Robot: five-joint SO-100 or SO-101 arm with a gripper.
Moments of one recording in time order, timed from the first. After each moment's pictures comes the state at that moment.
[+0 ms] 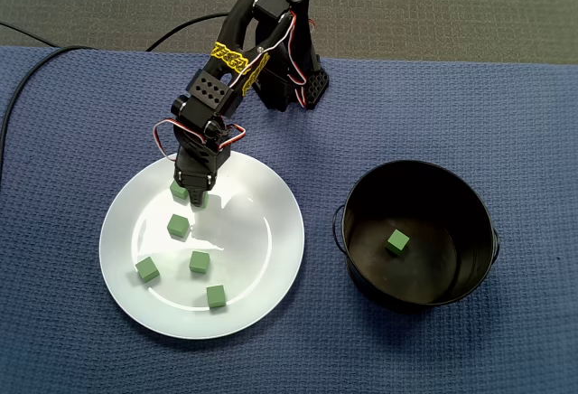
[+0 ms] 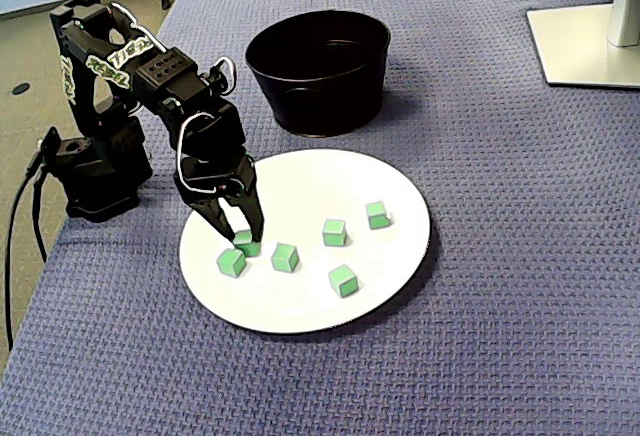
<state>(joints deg) 35.1 86.0 109.6 56.1 -19.1</state>
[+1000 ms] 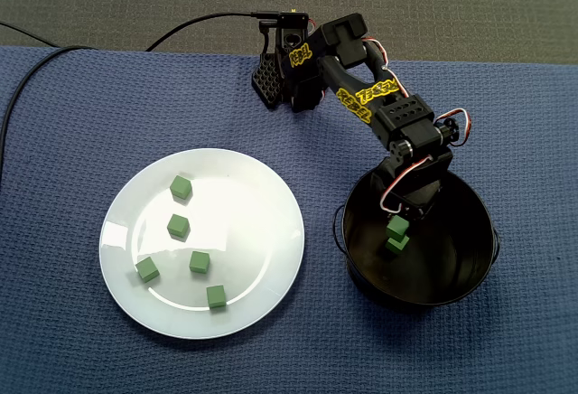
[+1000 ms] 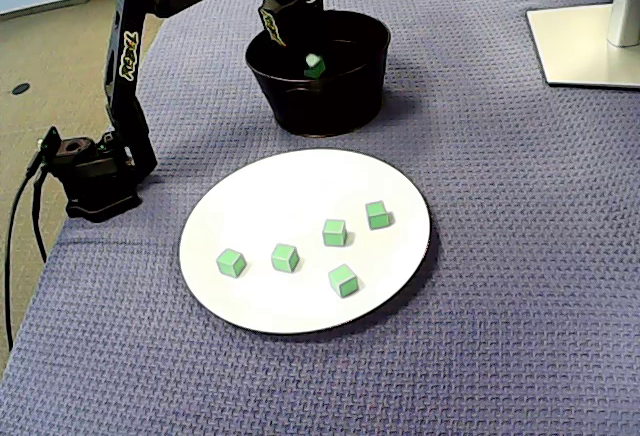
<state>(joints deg) -28.3 64.1 52.7 88.3 -16.1</state>
